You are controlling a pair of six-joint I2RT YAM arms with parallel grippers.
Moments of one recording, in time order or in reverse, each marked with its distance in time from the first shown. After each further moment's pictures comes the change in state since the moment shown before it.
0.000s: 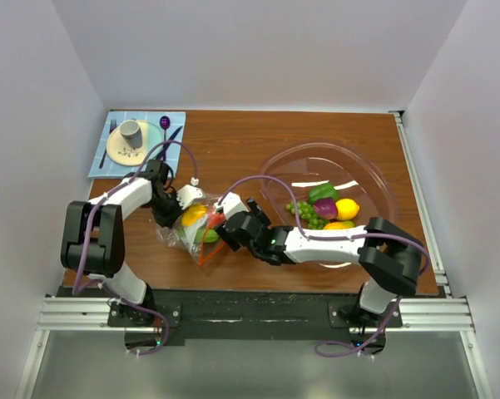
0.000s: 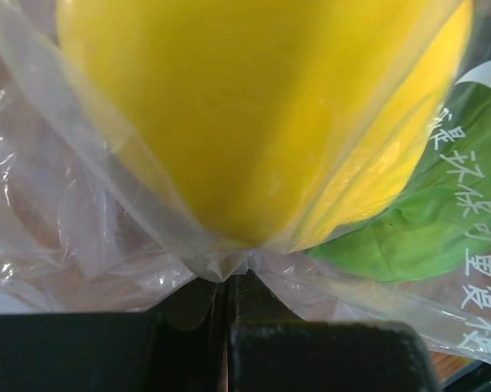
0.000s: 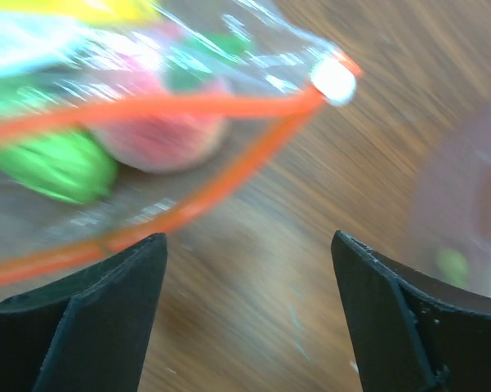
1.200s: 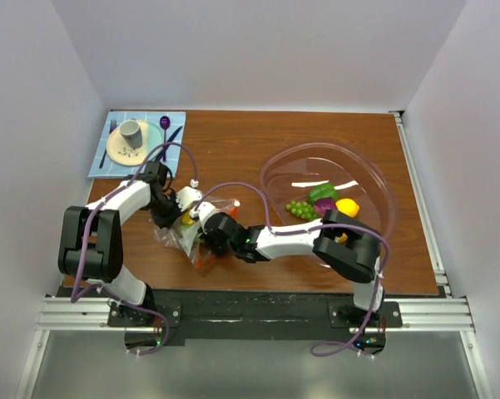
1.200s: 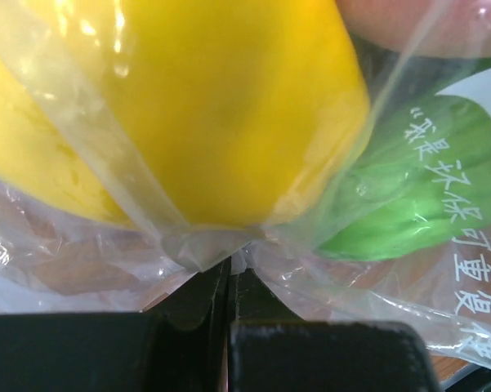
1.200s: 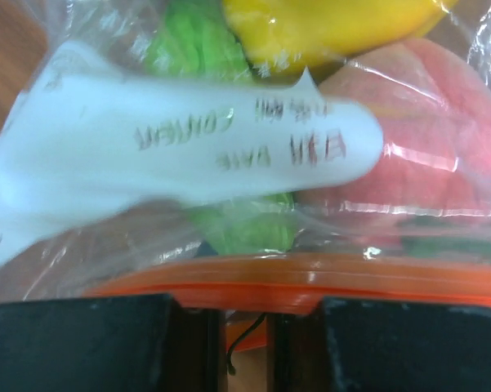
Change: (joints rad) left arm 0.000 -0.042 -0.028 0.005 -0.010 0.031; right arm 0.006 0.291 0.181 0.110 -0.364 0.102
